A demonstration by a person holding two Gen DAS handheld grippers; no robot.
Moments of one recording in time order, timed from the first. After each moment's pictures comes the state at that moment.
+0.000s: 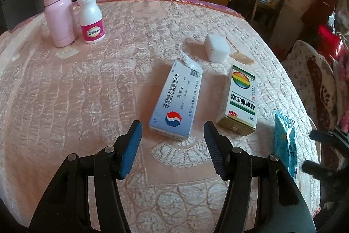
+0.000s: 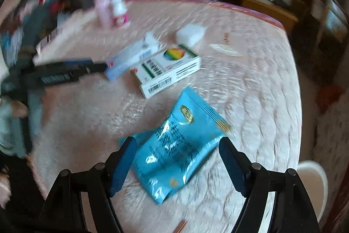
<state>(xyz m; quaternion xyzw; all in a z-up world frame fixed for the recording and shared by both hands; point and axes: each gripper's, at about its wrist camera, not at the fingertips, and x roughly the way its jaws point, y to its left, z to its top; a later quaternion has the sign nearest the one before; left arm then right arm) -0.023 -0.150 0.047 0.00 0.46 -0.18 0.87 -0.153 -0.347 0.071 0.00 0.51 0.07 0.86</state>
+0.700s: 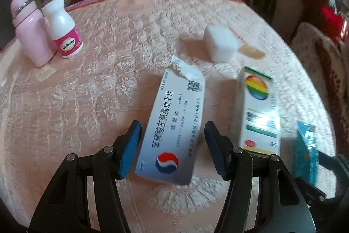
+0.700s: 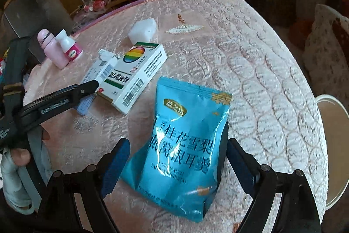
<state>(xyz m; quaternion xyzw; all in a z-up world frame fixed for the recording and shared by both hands) 0.028 -0.187 0.020 0.07 0.48 -0.18 0.86 -0.140 -0.336 0.036 0.14 0.50 -0.09 0.85</state>
